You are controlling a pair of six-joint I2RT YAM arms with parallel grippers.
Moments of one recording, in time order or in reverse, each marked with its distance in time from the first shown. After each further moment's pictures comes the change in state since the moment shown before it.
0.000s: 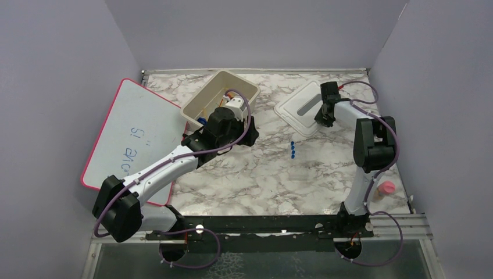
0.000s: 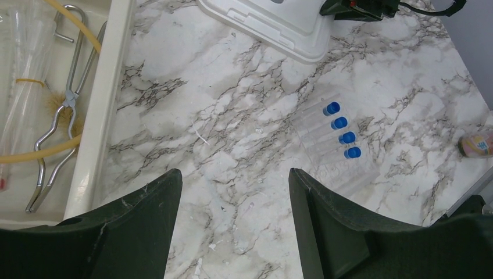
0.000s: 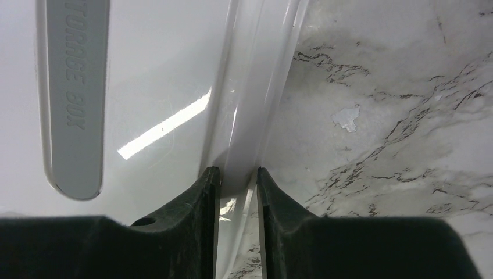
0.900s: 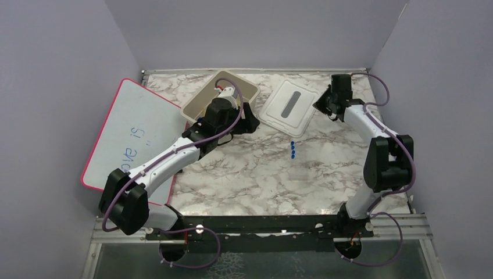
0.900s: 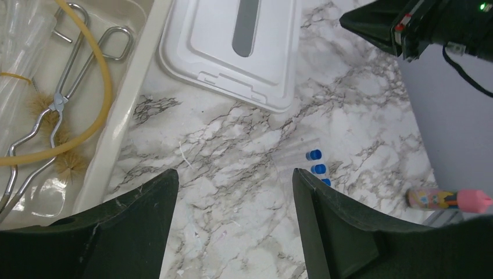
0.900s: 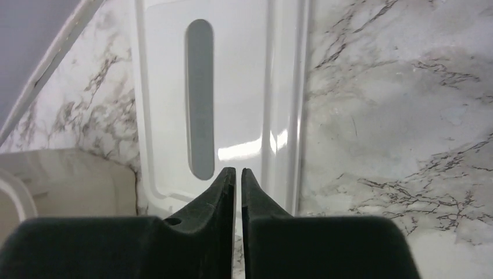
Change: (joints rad) left arm 0.072 0.077 0.066 0.024 0.019 -0.184; right arm 0.000 -0.225 -0.055 0.135 -0.215 0.094
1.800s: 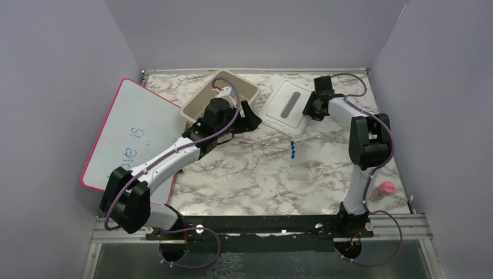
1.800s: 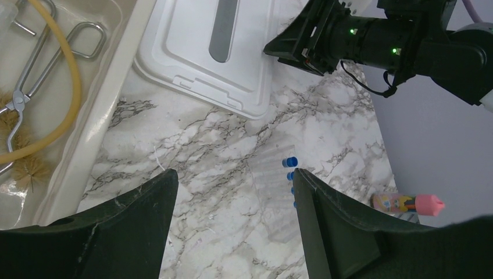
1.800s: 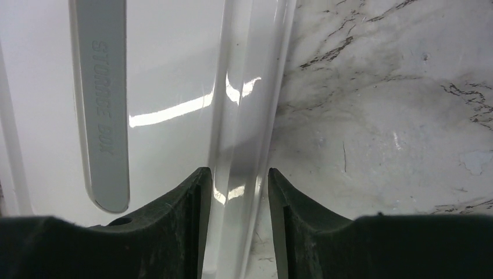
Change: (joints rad) left arm 0.029 0.012 -0.025 0.104 0.081 -0.120; right arm 0.048 0.261 0.138 -0.085 0.032 -0.185
